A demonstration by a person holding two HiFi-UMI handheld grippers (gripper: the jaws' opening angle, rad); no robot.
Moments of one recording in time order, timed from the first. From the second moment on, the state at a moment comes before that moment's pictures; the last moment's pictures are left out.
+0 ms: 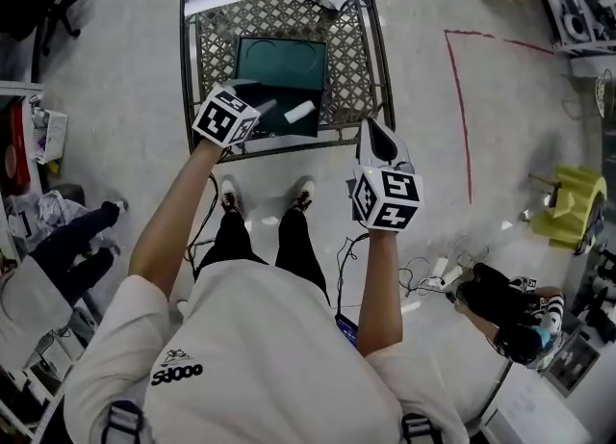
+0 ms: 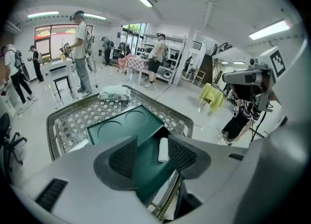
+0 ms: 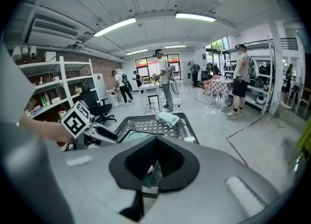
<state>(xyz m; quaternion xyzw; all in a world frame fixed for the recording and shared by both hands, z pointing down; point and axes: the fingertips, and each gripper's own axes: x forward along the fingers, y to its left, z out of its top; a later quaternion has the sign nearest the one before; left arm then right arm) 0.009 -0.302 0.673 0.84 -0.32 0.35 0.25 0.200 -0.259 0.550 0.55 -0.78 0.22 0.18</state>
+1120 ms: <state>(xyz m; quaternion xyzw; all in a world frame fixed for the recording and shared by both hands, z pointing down) -0.082 -0.307 0.394 0.91 -0.40 0.11 0.06 0.107 -0.285 0.348 0.52 -0.85 0.07 0.08</state>
